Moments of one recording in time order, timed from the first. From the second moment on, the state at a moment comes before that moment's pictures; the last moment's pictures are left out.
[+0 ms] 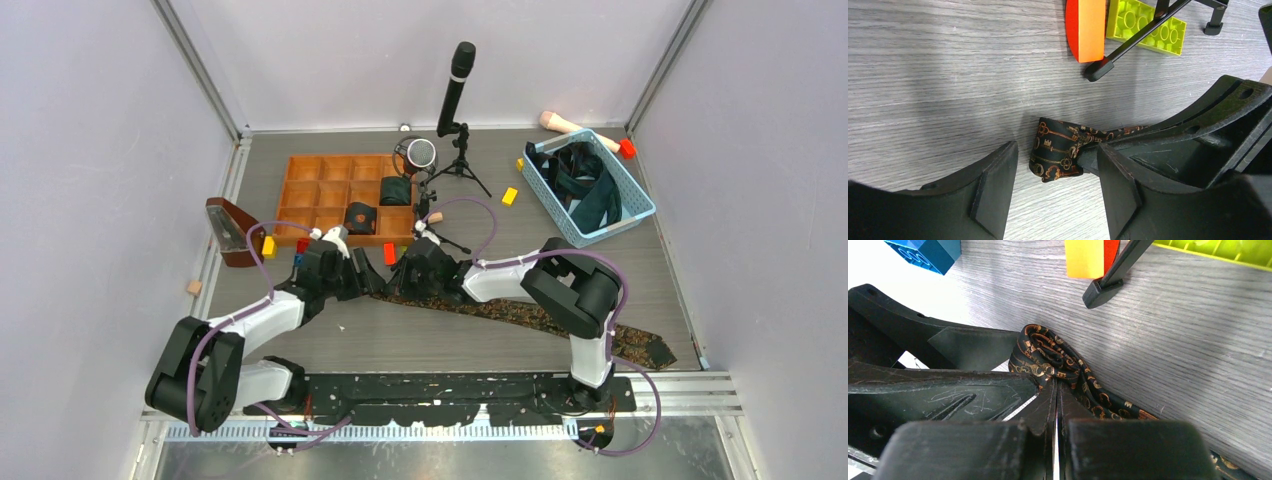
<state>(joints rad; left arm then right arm) -0.36 1.22 0.39 0.10 0.20 -0.62 0.96 1.91 0.97 0.27 -0.05 1.06</state>
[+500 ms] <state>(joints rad) -0.36 1.24 0.36 0.15 0.26 -0.62 0.96 1.91 0.97 0.27 -0.05 1.06</state>
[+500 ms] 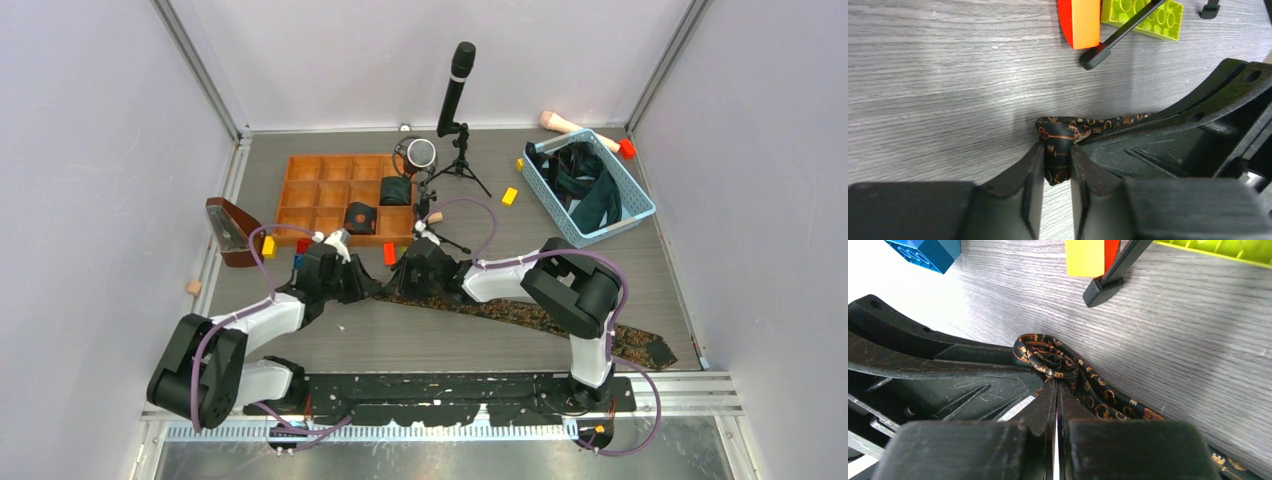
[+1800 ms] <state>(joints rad) -1.00 1.51 0.80 -0.35 -0.70 -0.53 0.96 0.95 0.59 -0.05 0.39 0.86</state>
